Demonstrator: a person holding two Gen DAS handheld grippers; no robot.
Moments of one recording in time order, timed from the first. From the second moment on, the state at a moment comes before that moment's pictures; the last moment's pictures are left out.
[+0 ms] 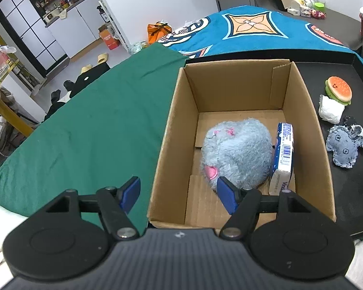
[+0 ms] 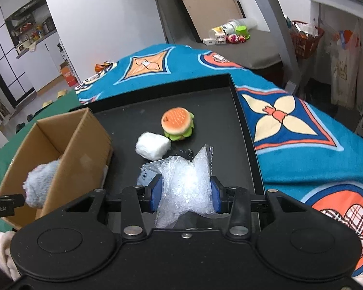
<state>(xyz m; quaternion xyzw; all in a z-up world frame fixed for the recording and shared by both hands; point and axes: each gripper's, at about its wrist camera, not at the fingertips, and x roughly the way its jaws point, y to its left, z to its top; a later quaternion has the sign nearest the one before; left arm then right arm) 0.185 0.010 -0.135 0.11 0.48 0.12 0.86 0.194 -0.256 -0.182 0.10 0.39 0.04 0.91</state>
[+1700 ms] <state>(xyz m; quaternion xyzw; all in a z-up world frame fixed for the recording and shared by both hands) 0.186 0.071 -0.147 -0.02 0.48 0.06 0.88 0.219 -0.107 -0.102 -0.04 0.32 0.17 0.93</state>
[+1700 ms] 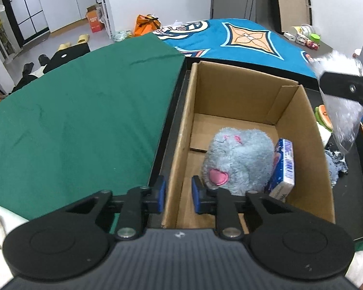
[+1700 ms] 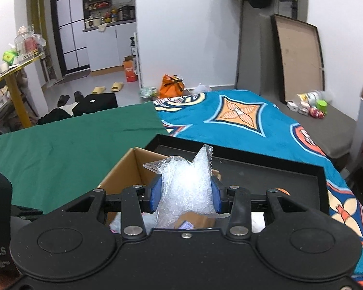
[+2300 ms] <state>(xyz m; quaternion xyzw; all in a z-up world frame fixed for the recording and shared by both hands) 0.187 0.075 -0.145 -0.02 0.48 0.06 0.88 0.214 -0.119 -0.106 -0.05 0.32 0.12 0.94</state>
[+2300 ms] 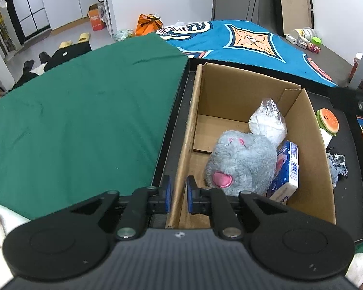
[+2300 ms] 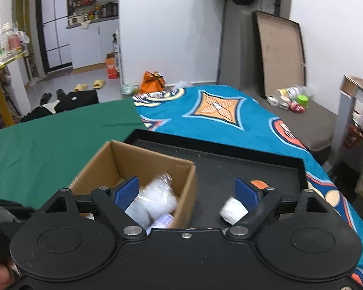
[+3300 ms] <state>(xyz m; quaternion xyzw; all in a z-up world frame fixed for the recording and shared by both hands) 0.191 0.046 -0.137 0.04 0.48 0.08 0.87 0.207 -0.209 -0.164 0.01 0.37 0.10 0.92</state>
